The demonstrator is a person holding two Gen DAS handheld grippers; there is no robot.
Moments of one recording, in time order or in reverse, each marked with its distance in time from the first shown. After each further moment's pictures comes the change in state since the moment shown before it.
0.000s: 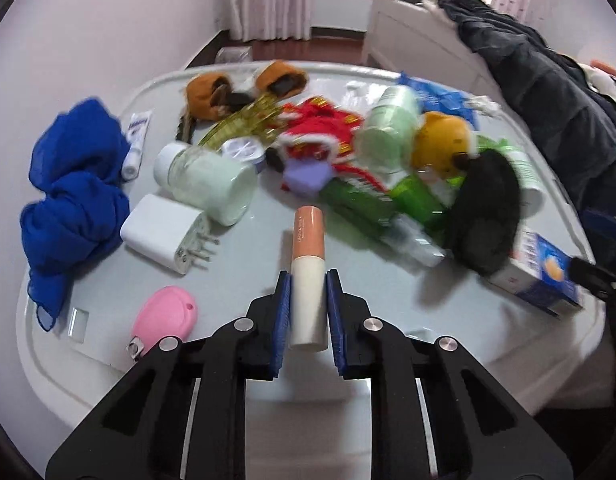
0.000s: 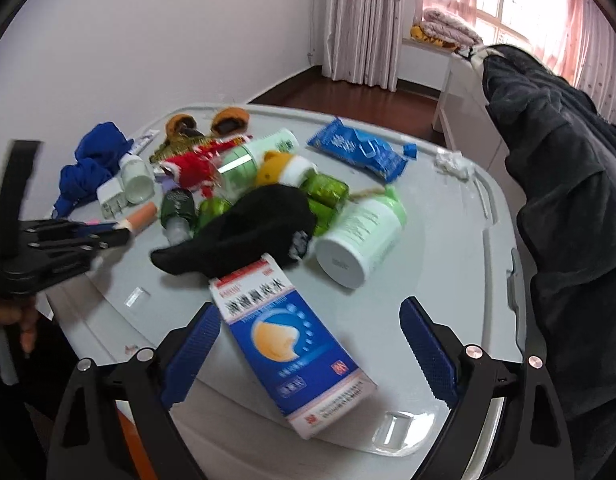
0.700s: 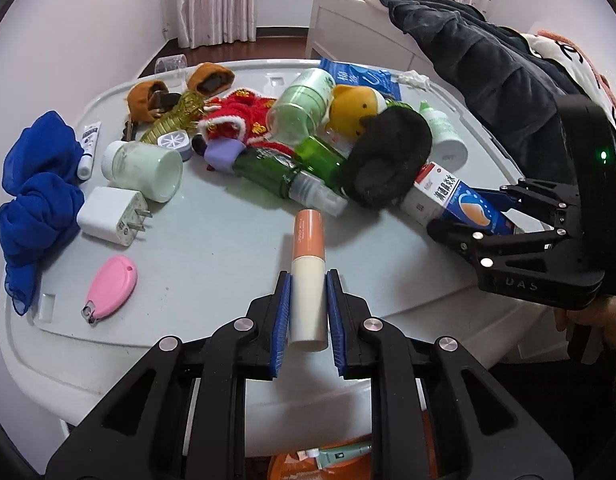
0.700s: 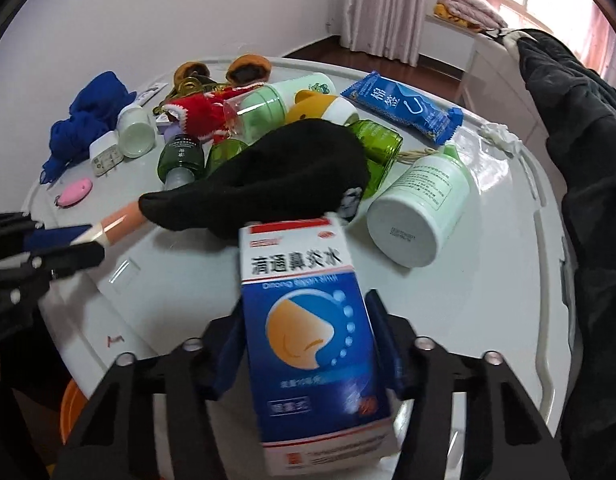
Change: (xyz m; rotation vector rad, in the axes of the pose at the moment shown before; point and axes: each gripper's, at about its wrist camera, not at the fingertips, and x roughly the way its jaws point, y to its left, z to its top) left arm -0.016 -0.031 -0.029 0.109 0.013 -0.136; right arm 0.036 0.042 -0.008 -0.055 0.085 0.004
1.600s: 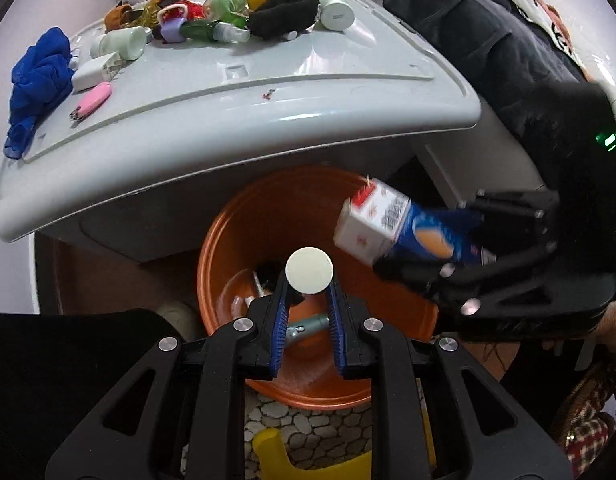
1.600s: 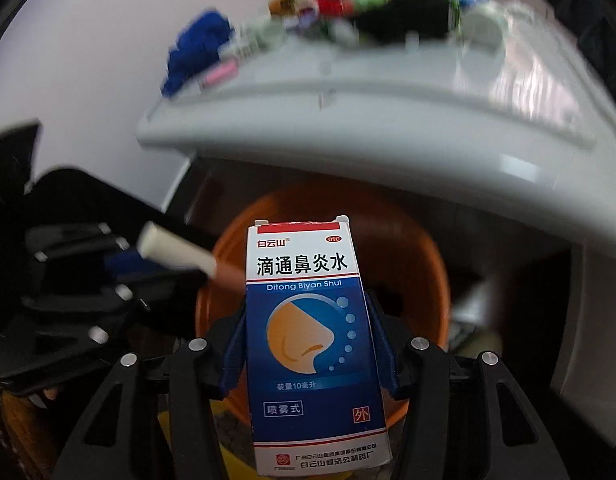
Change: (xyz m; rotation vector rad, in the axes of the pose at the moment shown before) left arm -0.070 -0.040 -0.133 0.094 0.232 -0.123; right arm -0.054 0.091 -0.144 0.202 0.219 0.289
